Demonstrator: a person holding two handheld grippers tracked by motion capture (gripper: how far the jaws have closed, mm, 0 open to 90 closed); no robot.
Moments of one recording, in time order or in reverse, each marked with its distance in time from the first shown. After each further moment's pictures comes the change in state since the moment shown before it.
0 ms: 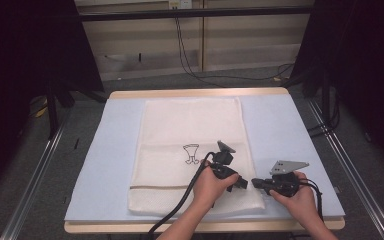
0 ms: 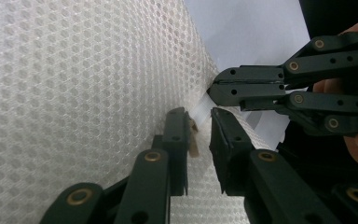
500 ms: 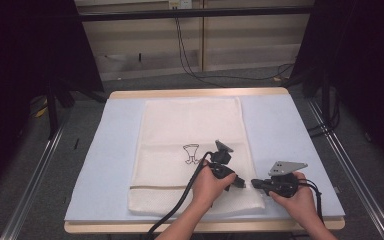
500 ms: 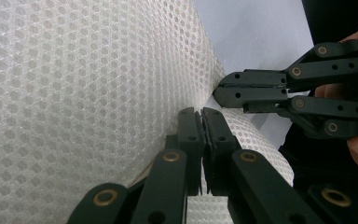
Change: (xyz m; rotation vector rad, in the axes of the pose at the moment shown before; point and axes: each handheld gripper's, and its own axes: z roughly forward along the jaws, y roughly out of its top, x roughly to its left) left arm 0.003 -0.001 -0.005 -0.008 0.006 -0.024; right arm 0.002 0.000 0.001 0.010 -0.012 -0.029
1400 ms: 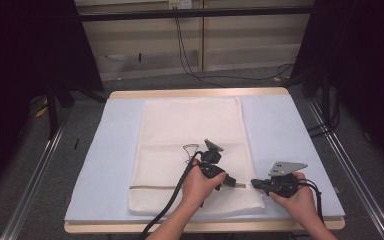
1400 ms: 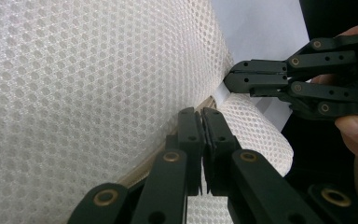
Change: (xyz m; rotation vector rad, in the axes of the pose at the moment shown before) left arm 0.011 -0.009 -0.022 -0.028 -0.016 -0.047; right arm 0.000 -0.001 0.000 -0.005 0.005 -0.009
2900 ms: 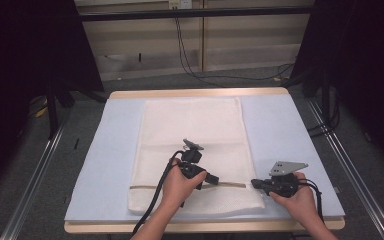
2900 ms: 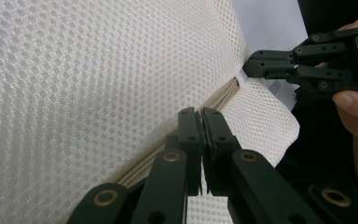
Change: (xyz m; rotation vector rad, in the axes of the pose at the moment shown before) left arm 0.027 -0.016 -0.044 -0.040 -0.001 0.017; right arm -0.001 -0.001 0.000 -0.005 0.007 0.012
